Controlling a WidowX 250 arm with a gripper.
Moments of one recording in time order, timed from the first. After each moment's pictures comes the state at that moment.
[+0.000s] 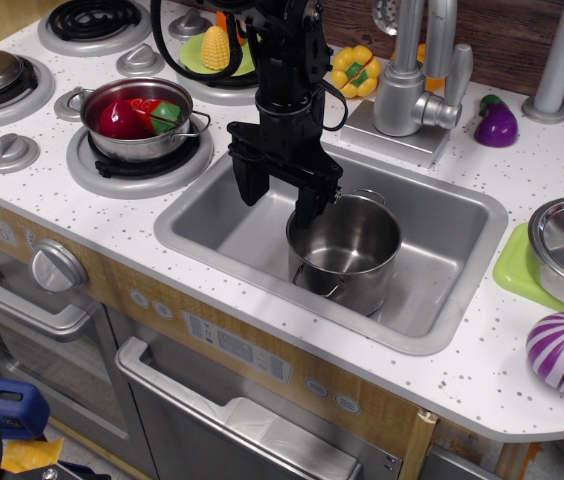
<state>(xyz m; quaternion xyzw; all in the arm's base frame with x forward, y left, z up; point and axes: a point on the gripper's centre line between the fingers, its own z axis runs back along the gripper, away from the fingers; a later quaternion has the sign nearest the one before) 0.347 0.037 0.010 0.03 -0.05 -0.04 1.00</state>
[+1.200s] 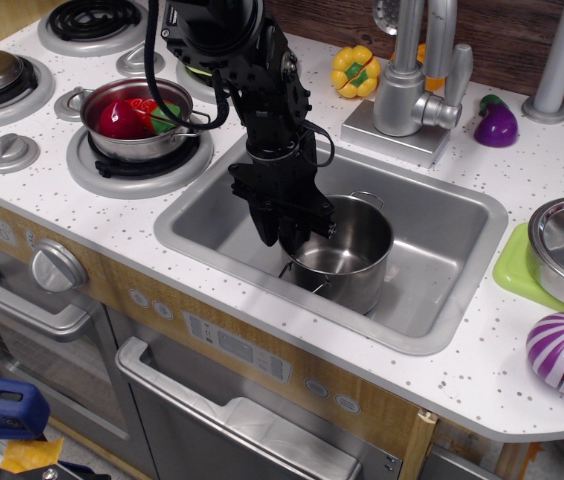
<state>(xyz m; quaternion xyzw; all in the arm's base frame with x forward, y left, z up) 0.347 0.035 -0.027 -0.02 -0.07 -0.07 0.99</state>
